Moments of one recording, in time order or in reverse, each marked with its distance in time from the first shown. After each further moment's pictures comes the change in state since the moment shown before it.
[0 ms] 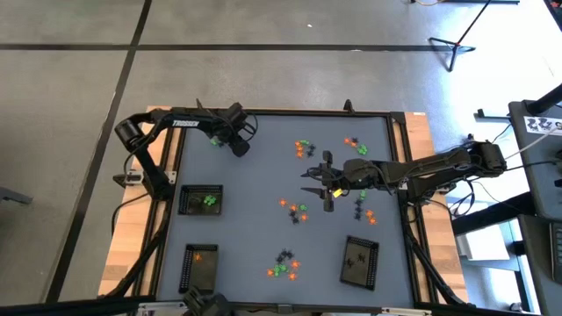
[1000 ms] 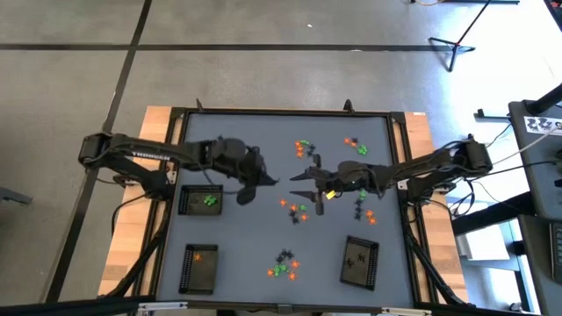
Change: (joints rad) left arm -0.679 -0.406 -0.004 0.357 0.293 -0.086; right arm 0.000 0.174 -0.001 0.344 -0.095 0.026
